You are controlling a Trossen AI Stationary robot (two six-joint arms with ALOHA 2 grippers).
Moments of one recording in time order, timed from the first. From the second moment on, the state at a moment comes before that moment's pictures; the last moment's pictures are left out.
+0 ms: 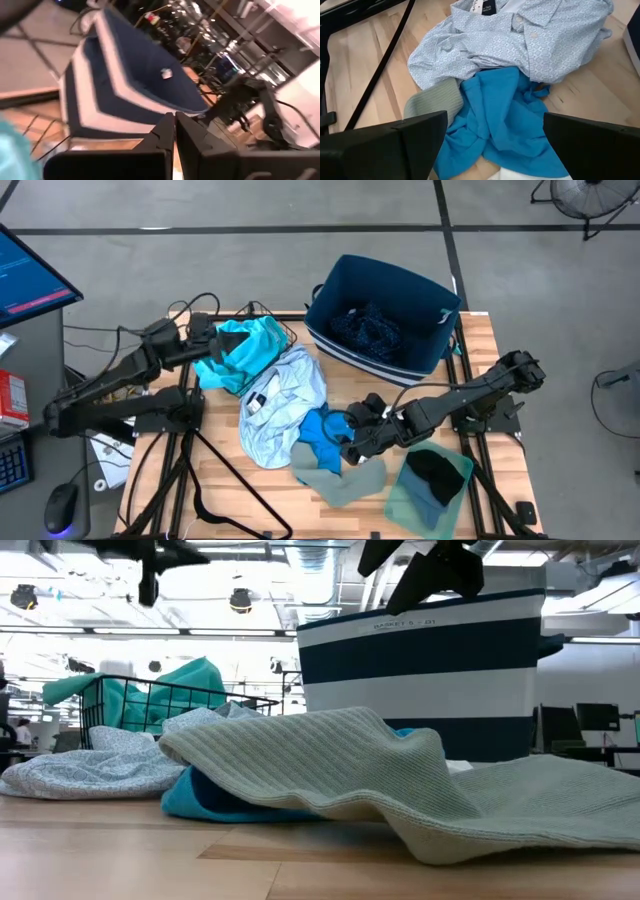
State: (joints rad) left arm 0.46 0.56 0.64 -0.13 0.06 -0.72; right arm 0.42 1.62 1.29 -0.59 0.52 0.78
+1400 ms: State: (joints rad) left arm -0.22 1.07 1.05 -0.15 -0.35 -0.66; right arm 0.81 1.62 1.29 -0.87 0.21 1.28
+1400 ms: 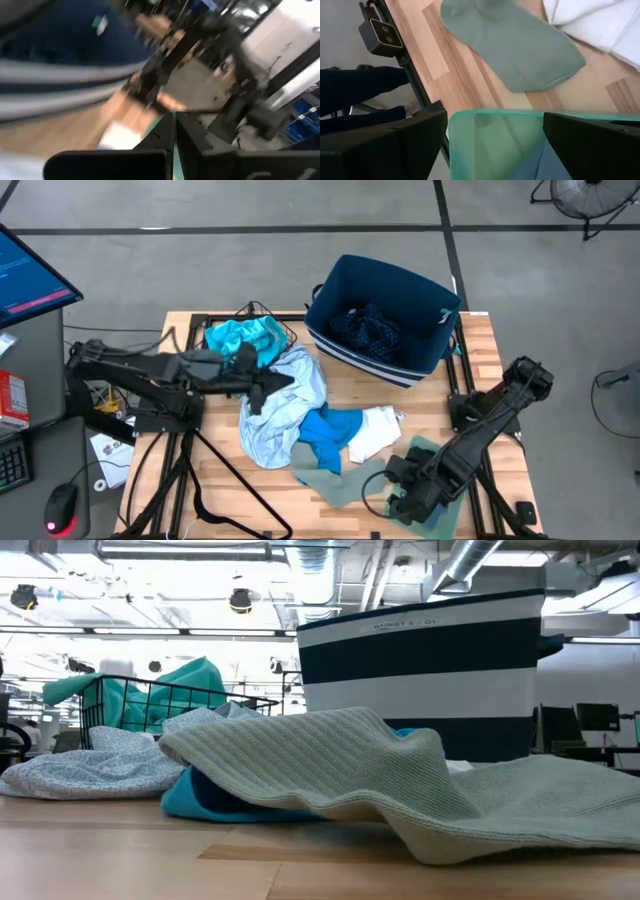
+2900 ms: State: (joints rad) left arm -0.08 1.40 1.39 -0.56 -0.55 -0.30; right arm 0.85 1.62 1.29 -0.86 0.21 1.35
